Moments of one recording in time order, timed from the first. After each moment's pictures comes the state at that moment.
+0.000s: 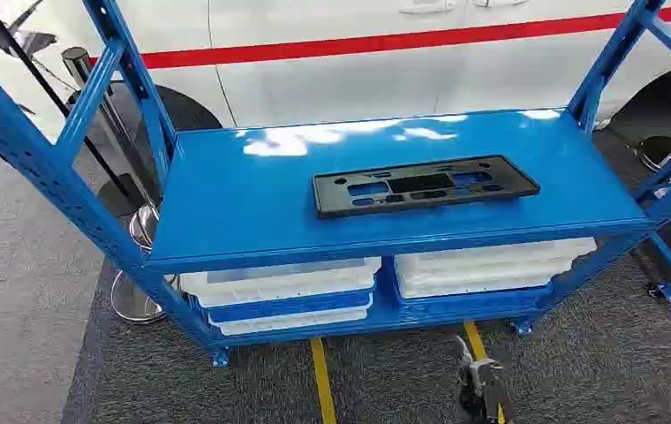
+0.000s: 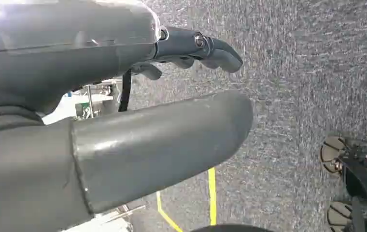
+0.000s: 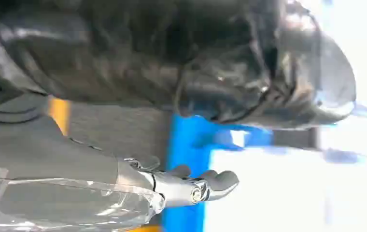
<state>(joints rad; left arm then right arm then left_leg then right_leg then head) 0.03 -0.15 0.62 -0.26 -0.65 0.01 -0.03 0.20 0.03 -0.24 -1.02 0.14 0.11 -0.54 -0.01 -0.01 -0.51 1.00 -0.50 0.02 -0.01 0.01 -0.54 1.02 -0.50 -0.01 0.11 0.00</state>
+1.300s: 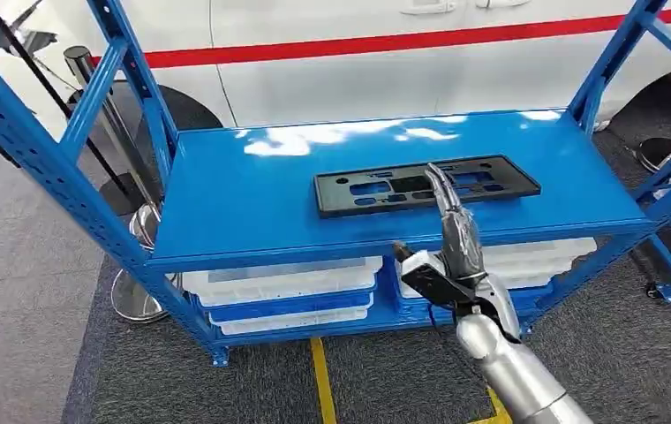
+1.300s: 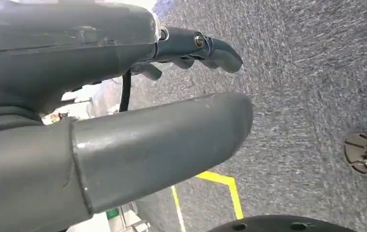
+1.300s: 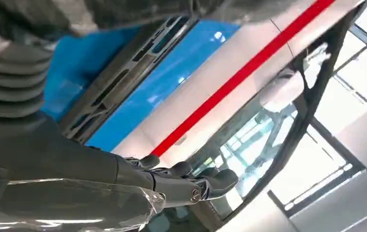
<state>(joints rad) -0.03 -0.16 0.73 -0.21 -0.98 -0.07 -0.04 -0.19 -0.25 0.16 -1.49 0.73 -0.36 -0.27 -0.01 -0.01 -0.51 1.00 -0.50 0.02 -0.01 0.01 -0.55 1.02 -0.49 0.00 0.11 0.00</state>
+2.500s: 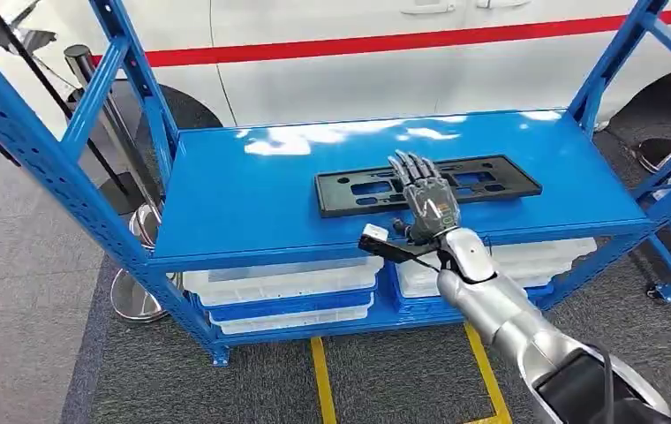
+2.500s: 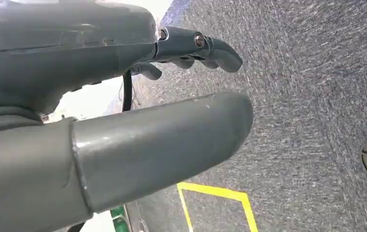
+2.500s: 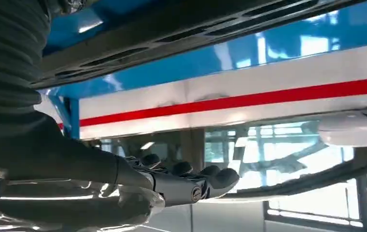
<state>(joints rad) -0.03 -0.14 0.71 -0.21 -1.05 -0.09 -0.04 -0.61 -0.28 0.42 -0.85 1.17 -0.51 -0.06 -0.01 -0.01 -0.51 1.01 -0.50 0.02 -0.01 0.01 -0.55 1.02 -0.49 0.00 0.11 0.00</state>
